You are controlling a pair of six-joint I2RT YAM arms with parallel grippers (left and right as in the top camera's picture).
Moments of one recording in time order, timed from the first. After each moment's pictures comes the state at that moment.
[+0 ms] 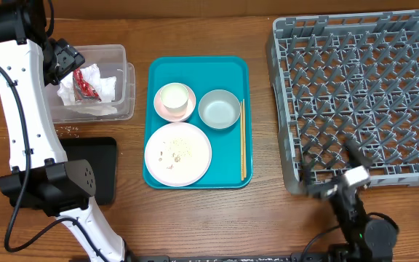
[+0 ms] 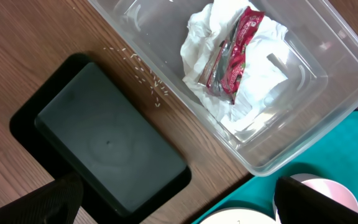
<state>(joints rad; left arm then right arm) 0.22 2.06 2.41 -1.69 -0.22 -0.63 0.05 0.01 0.02 0.23 -0.40 -0.04</state>
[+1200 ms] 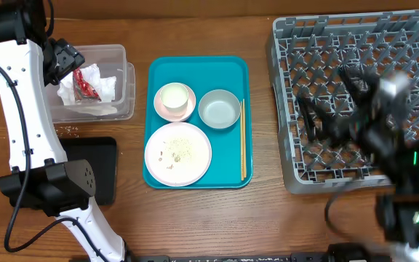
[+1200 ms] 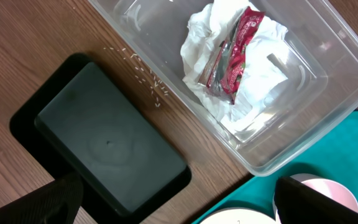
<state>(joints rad) 0.22 2.06 2.41 -1.69 -0.22 -0.63 0.05 0.90 1.05 -0.13 -0.63 0.22</state>
